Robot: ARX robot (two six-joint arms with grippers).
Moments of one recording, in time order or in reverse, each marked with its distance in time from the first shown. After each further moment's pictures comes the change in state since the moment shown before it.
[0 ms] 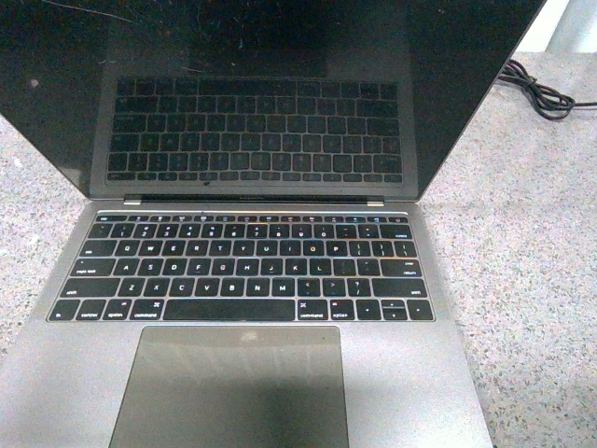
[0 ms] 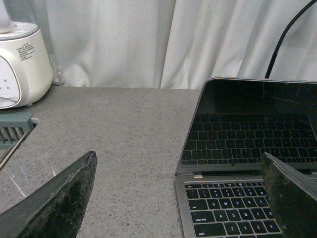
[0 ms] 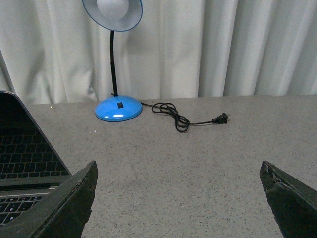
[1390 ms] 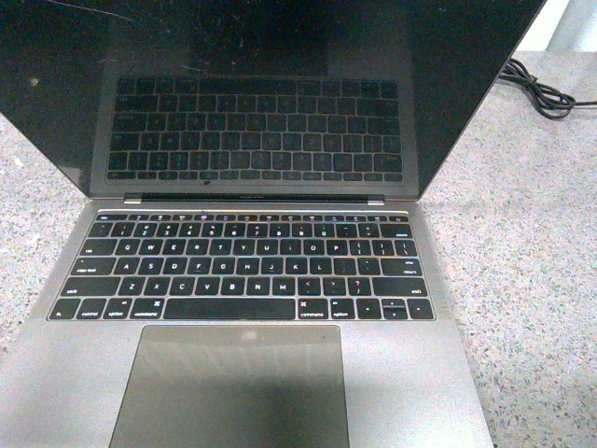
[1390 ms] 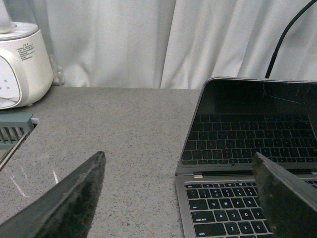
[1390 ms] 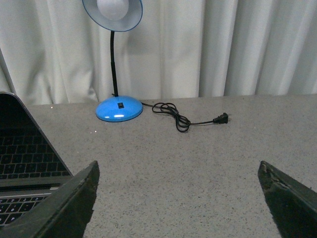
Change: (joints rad) left arm 0.000 0.000 0.000 0.000 0.000 0.001; right arm 0.000 0.000 0.000 0.000 0.000 0.000
